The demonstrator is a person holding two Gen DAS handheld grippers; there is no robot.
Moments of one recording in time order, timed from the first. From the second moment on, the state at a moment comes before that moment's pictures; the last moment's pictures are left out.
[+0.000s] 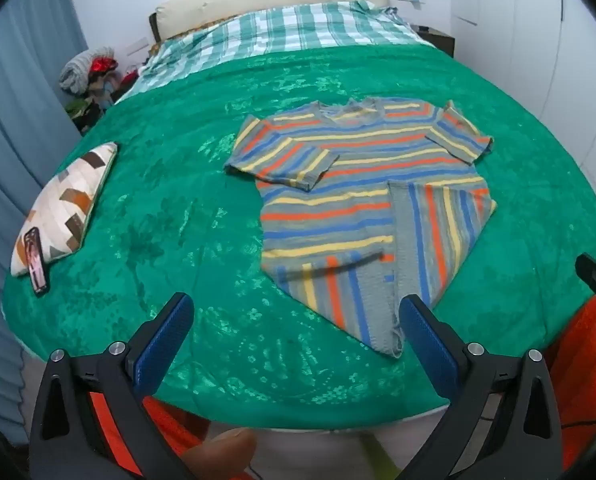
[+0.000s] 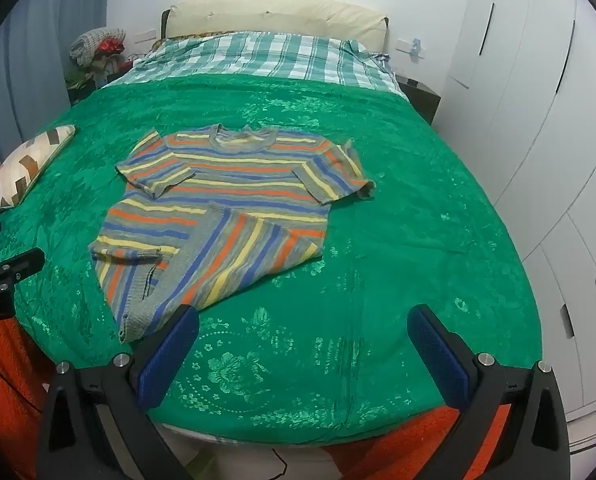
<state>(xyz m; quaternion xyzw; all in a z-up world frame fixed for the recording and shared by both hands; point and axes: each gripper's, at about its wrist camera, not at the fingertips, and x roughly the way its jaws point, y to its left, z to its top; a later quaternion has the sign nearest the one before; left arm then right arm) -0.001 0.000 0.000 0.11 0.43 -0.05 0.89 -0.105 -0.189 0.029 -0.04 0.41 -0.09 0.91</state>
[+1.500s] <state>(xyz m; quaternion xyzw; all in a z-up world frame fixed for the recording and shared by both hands) 0.000 0.006 -0.026 0.11 0.49 -0.04 0.86 -0.106 -0.171 0.019 -0.05 0.43 -0.06 0.90</state>
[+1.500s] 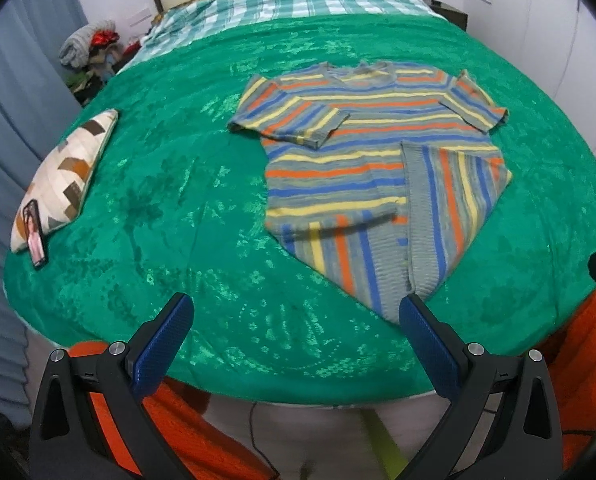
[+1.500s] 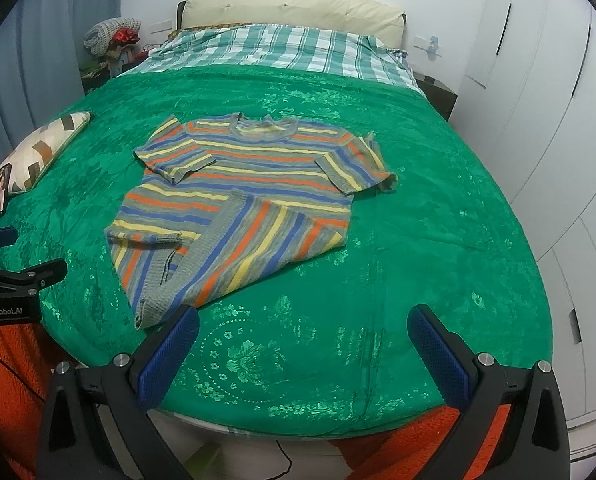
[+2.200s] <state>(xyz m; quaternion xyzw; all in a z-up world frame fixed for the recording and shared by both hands) 0.038 0.058 -0.043 0.09 0.49 -0.12 0.86 -0.074 -0.201 0.015 -0.01 0.42 0.02 0.91</state>
